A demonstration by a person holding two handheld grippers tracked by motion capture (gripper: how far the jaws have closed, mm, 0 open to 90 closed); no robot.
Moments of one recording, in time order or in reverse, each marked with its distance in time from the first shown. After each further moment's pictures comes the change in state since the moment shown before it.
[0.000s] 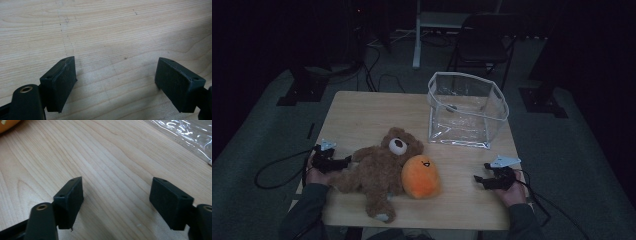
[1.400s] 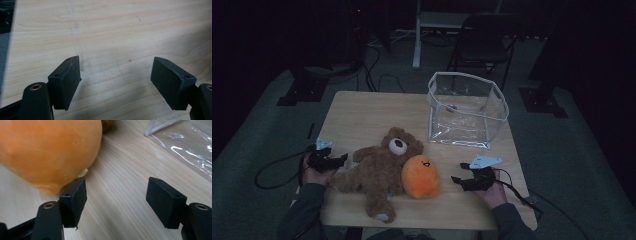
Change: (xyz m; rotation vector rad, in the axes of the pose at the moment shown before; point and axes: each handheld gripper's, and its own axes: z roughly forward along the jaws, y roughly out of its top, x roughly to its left) left arm 0.007 0.003 -0.015 -0.032 0.020 -0.021; right arm 0.065 0.054 0.011 -0.091 0.128 -0.065
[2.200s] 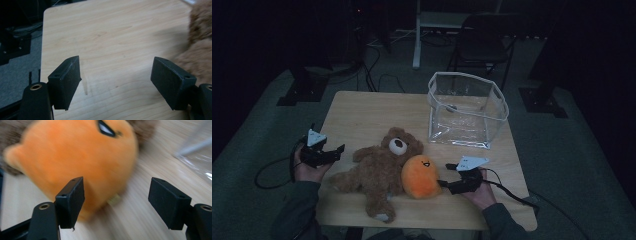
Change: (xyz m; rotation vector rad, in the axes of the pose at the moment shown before) left arm -0.019 0.042 -0.061 -0.139 -0.015 0.055; right arm 0.034 0.029 0.022 -0.052 0.129 -0.063
